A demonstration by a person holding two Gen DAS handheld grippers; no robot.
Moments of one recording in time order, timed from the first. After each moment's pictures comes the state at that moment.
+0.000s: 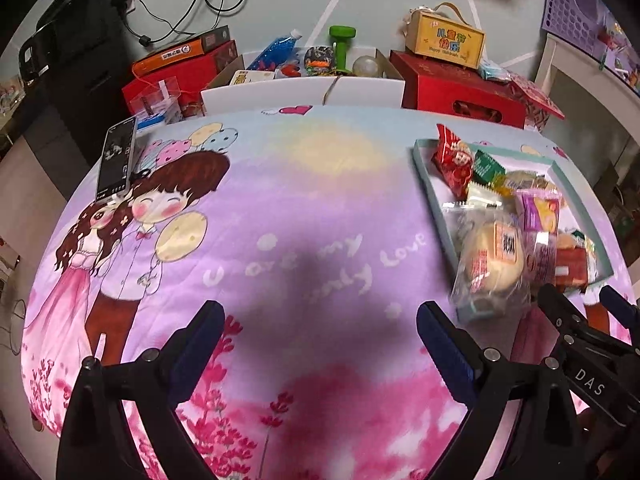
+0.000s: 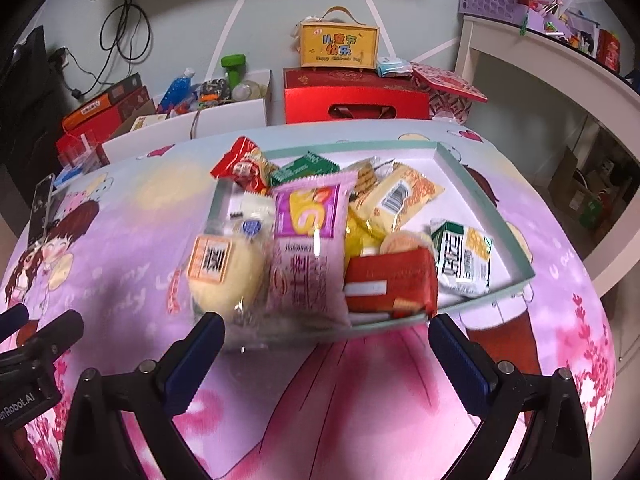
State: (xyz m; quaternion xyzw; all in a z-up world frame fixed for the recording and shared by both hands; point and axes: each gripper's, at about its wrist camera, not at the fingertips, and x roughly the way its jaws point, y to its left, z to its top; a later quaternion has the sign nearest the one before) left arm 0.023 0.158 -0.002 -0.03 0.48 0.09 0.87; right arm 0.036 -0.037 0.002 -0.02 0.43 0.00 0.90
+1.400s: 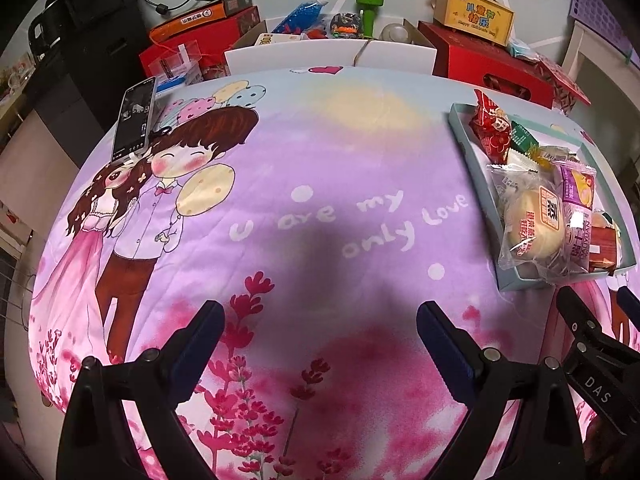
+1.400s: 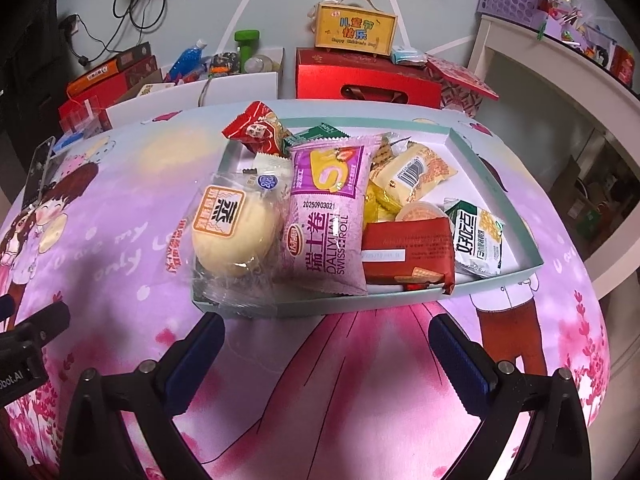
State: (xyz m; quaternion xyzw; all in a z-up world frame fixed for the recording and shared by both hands) left arm 0.015 0.179 -0.023 -0.03 0.52 0.12 0.84; right arm 0.031 -0.023 -0.016 -0.06 0.46 0.00 0.89
